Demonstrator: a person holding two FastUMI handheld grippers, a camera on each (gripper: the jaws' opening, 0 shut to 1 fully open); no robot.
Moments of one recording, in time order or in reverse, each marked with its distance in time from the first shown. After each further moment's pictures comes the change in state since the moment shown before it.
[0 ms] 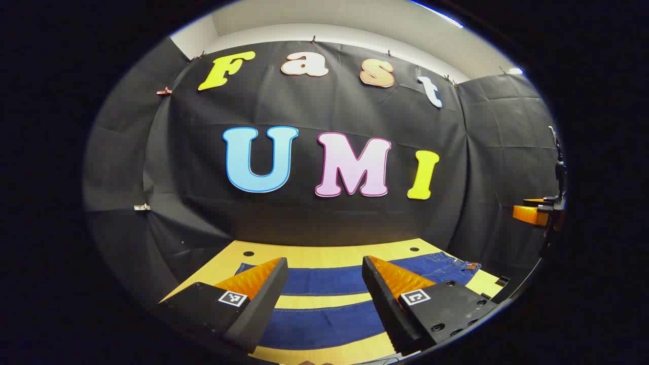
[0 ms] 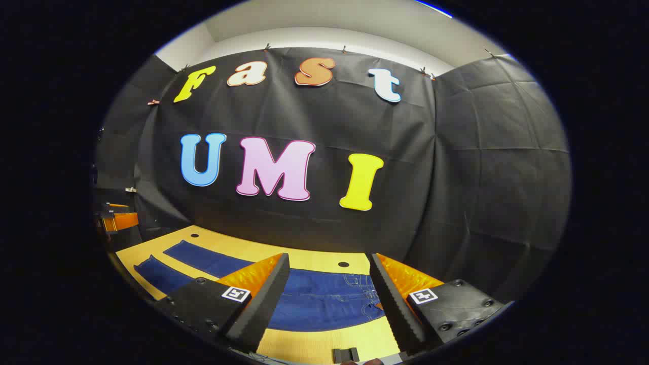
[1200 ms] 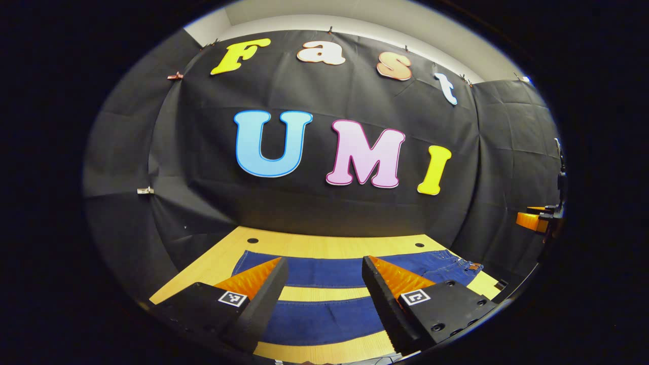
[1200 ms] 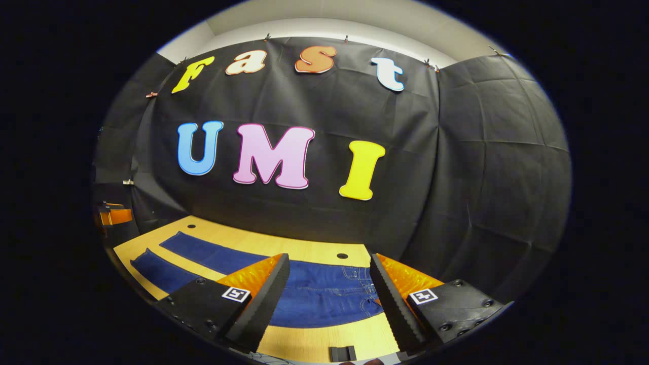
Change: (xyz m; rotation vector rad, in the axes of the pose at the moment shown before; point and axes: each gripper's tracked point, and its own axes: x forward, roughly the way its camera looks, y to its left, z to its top) left arm 0.007 0.035 -0.032 -0.067 0.104 0.064; right arm 0.014 0.000 -0.018 0.026 0.031 -0.003
